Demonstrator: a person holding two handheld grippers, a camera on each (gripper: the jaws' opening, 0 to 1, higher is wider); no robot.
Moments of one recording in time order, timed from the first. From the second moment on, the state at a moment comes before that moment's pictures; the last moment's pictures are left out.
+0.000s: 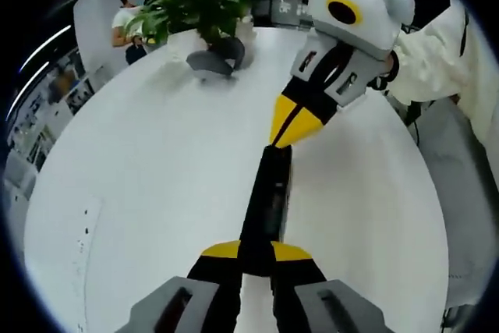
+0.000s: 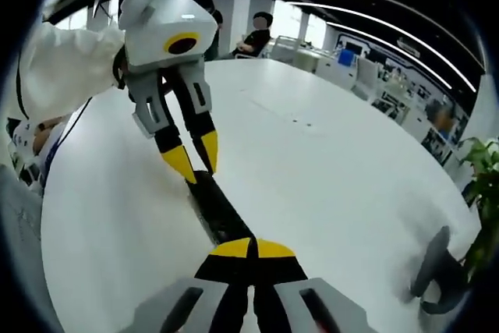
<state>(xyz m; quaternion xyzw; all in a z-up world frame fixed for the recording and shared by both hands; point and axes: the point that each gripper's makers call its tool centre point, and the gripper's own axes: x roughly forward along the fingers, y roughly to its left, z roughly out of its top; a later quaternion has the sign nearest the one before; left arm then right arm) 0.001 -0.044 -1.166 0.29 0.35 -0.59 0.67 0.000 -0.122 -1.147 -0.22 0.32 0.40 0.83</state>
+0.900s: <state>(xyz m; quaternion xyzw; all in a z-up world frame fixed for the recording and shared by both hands) 0.002 -0.050 -1.189 0.37 0.34 -0.57 0.65 -0.101 -0.177 -1.031 -0.05 0.25 0.31 0.92</state>
